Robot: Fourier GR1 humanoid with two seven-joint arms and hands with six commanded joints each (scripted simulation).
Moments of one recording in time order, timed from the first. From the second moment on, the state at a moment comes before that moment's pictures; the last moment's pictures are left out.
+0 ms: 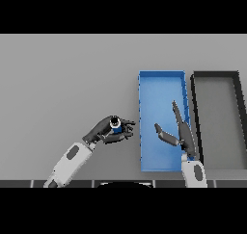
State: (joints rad) left arm -0.26 0.17 -0.54 -1.49 0.16 -0.17 -0.18; right arm 0.11 -0.10 0.13 -1.71 0.20 0.02 -0.05
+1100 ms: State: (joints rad) left arm -0.28 0.19 -0.58 -1.58 0.13 -0.17 -0.04; right arm -0.03 -0.29 0.13 -1.94 -0.29 0.39 0.14
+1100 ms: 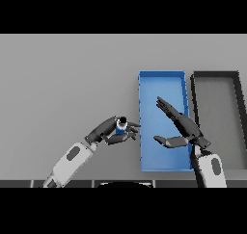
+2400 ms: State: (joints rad) left arm -0.33 0.23 -0.59 -1.56 0.06 -0.22 -0.01; right arm -0.57 -0.09 0.40 -1.70 -0.34 0.60 0.41
